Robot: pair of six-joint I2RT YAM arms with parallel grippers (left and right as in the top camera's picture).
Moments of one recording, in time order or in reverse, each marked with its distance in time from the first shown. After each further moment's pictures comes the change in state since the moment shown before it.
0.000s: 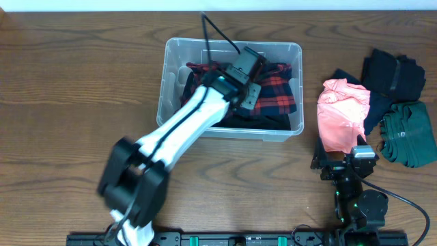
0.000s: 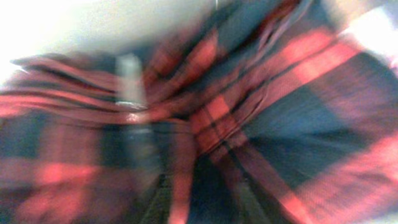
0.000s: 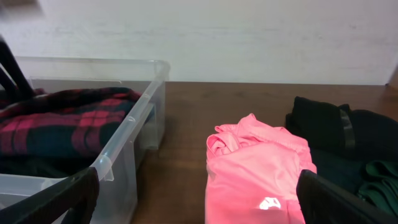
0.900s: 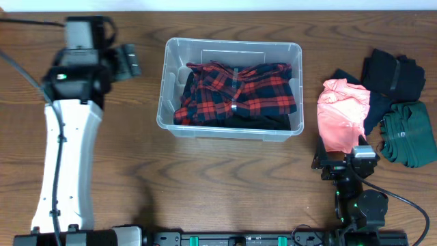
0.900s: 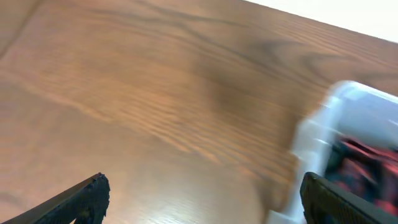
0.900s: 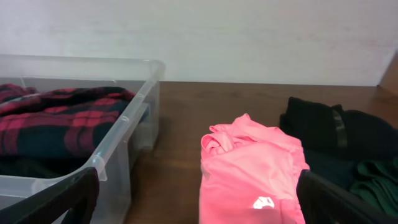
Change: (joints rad) left arm 0.710 -0.361 0.002 -0.239 -0.119 -0.004; right arm 0.000 0.000 0.000 0.000 0.027 -0.019
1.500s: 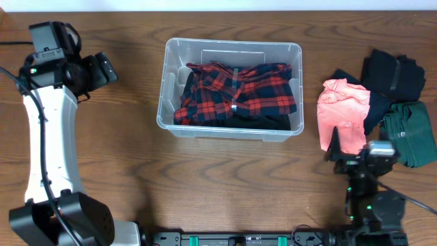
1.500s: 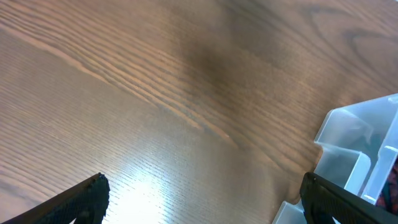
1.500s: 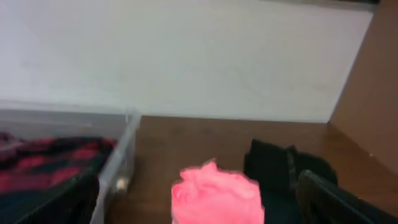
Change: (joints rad) left arm 0.177 0.118 -0.024 -0.027 0.199 0.000; right arm -0.001 0.180 0.273 -0.016 0.084 -0.063
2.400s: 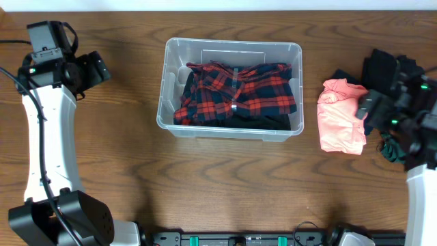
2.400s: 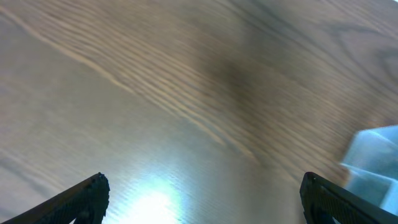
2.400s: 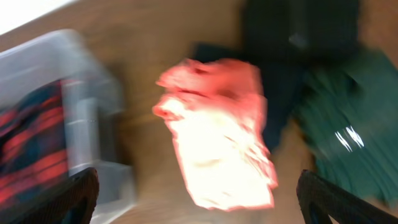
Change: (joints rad) left arm 0.014 0.000 0.000 0.035 -0.113 0.000; right arm -0.349 0.946 0.827 -0.761 -0.228 0.255
